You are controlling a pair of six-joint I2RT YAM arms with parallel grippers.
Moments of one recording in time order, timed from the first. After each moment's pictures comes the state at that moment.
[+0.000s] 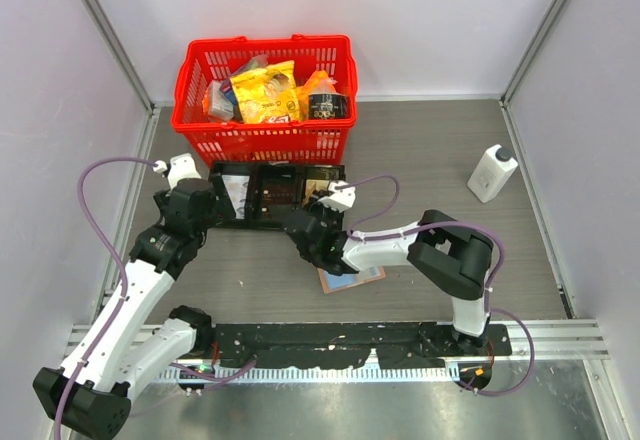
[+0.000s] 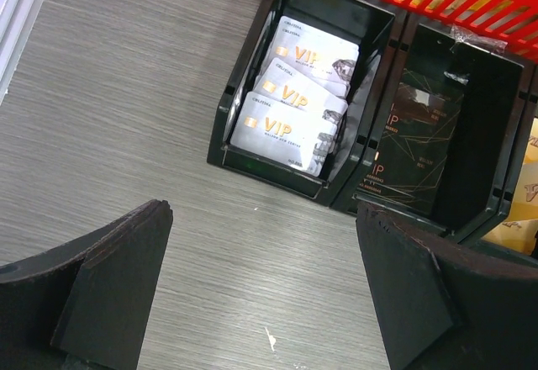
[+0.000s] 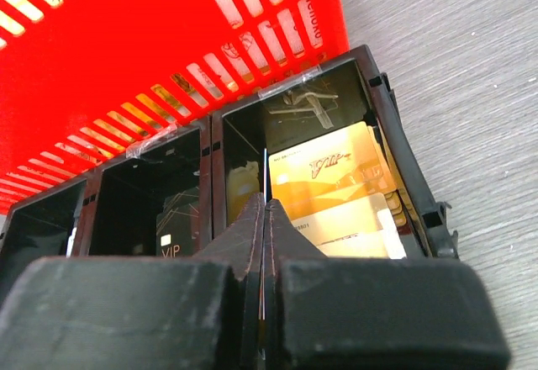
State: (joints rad) left arm -0.37 0.82 0.83 -0.64 -0.50 -0.45; right arm 1.11 1.88 1.03 0.45 1.20 0.87
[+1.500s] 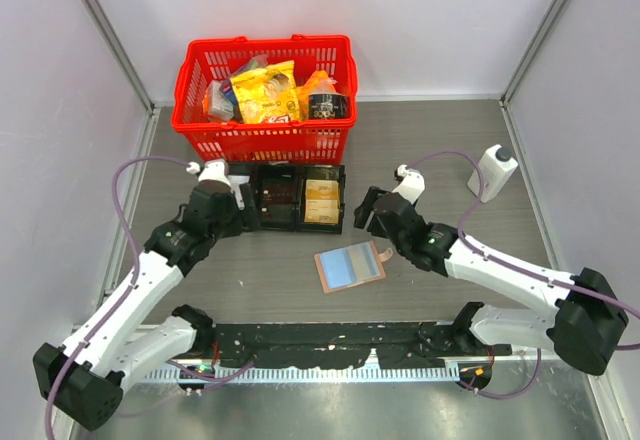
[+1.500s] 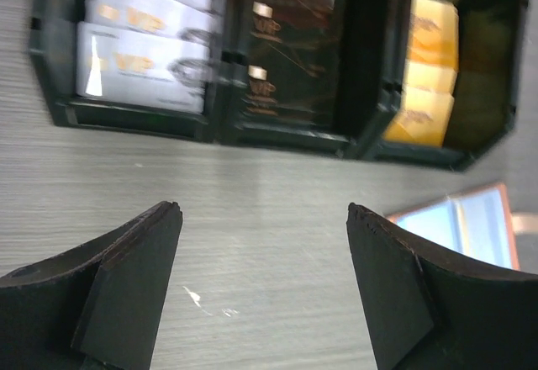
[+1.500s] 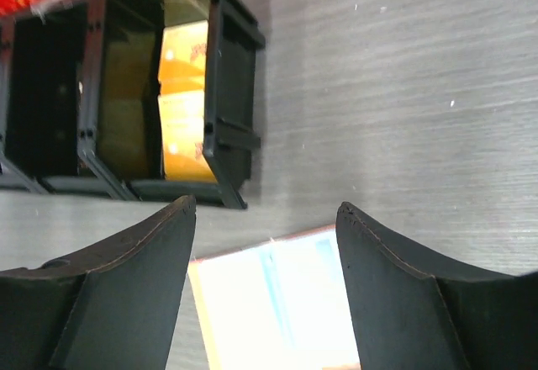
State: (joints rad) left arm -0.44 0.89 0.81 -0.62 -0.24 -0.50; right arm 0.86 1.17 0.73 -0.19 0.56 0.85
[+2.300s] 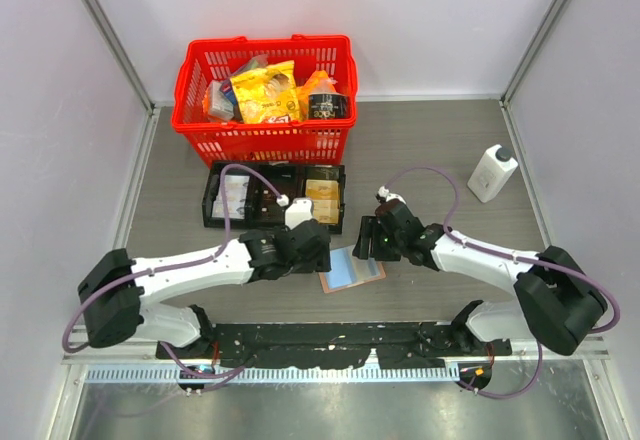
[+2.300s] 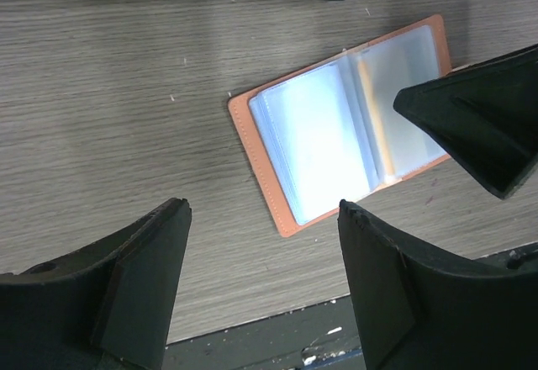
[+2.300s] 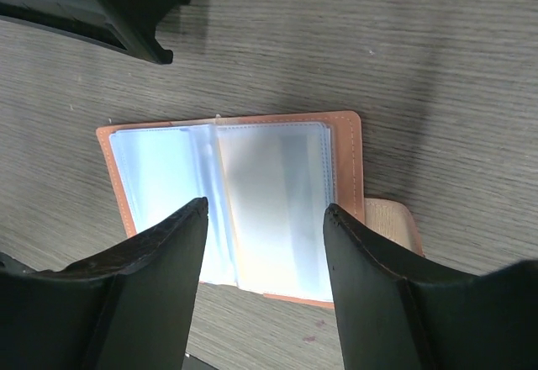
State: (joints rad) left arm -1.09 1.30 0.86 -0.54 -0.39 -0.96; right arm 0.70 1.29 0.59 -0.18 -0.01 0.70
